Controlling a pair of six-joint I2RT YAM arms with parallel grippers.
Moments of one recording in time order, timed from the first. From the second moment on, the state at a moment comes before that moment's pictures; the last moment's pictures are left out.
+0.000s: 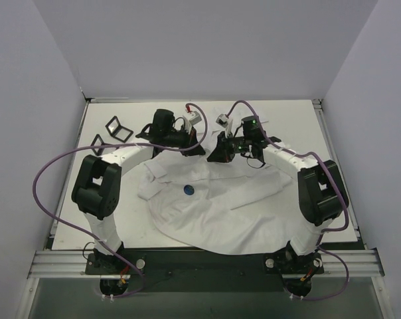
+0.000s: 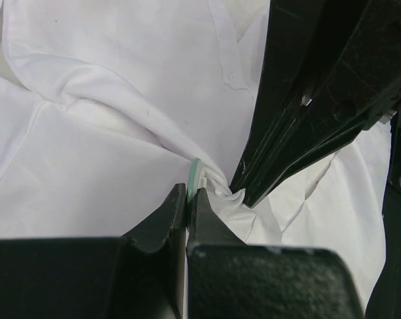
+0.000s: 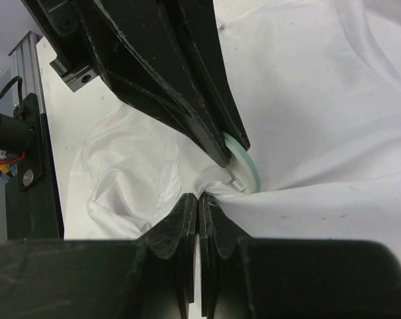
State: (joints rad) left arm -0.43 1.86 1.30 -0.05 0.81 0.01; right arm 0.39 1.75 1.13 -0.04 -0.86 -0.03
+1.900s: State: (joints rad) left arm -0.43 1.77 1.17 0.18 0.60 -0.11; right arm 0.47 1.83 1.20 -0.18 -0.67 0.08
